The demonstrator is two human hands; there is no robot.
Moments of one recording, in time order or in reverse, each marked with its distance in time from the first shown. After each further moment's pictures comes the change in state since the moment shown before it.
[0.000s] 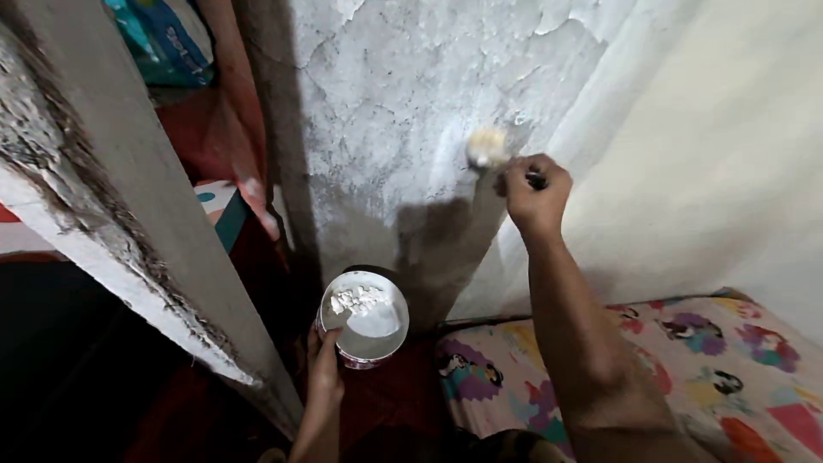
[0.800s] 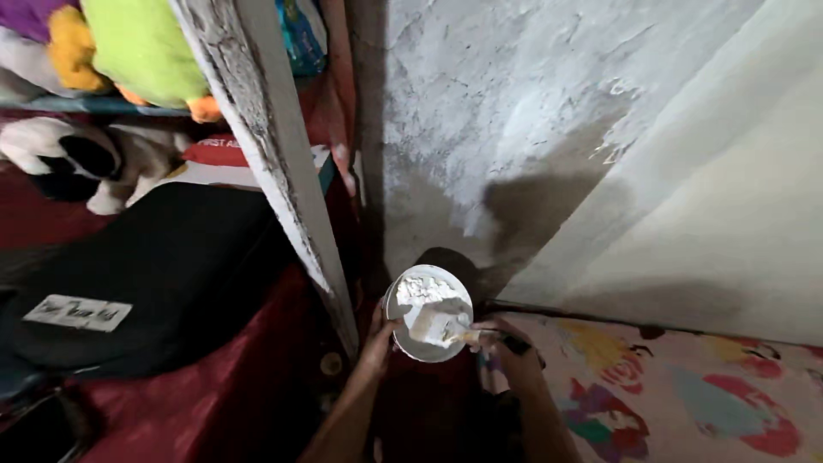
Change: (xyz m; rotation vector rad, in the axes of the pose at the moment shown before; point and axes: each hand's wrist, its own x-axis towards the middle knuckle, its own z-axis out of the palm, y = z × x) left_hand -0.092 -0.022 -0.043 0.068 -0.240 -0.088; right_hand -0.275 0.023 -0.048 0.656 -0.630 0.389
